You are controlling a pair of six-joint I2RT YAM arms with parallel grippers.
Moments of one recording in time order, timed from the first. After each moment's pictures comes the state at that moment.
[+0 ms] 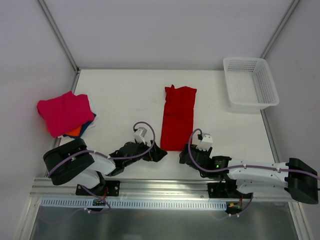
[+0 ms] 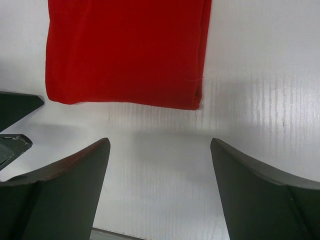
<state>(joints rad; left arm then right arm) -0.96 1.39 0.13 0.90 -0.06 -0.81 1.26 0.97 0.38 -0.36 0.67 1.16</state>
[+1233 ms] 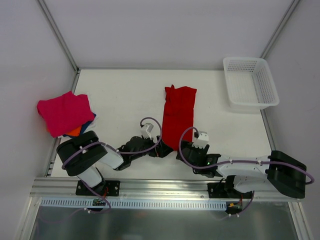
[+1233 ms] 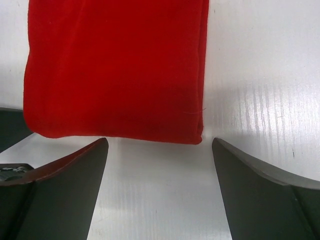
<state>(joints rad) -0.92 1.59 0.26 0.99 0.04 -0.83 1.20 1.19 0.39 -0.18 0.73 1.13</state>
